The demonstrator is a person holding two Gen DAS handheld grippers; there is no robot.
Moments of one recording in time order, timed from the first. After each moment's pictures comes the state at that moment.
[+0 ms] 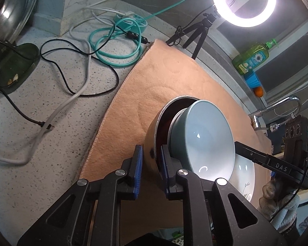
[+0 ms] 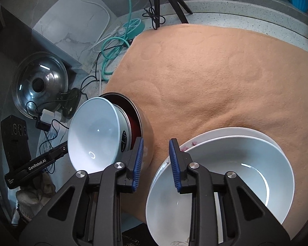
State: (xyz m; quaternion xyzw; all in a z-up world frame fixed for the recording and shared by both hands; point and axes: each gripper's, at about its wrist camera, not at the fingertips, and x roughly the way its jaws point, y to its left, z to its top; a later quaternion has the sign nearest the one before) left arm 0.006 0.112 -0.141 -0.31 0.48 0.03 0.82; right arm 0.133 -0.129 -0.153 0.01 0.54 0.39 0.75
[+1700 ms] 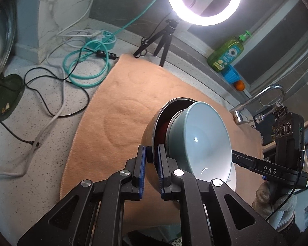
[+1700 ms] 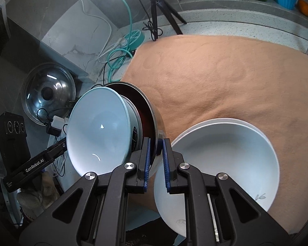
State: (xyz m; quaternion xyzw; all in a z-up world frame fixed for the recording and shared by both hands) left arm 0.014 0.074 -0.089 -0.26 0.45 -0.02 0.86; right arm 0.118 -0.170 -0.117 0.05 0.53 0.38 0.76
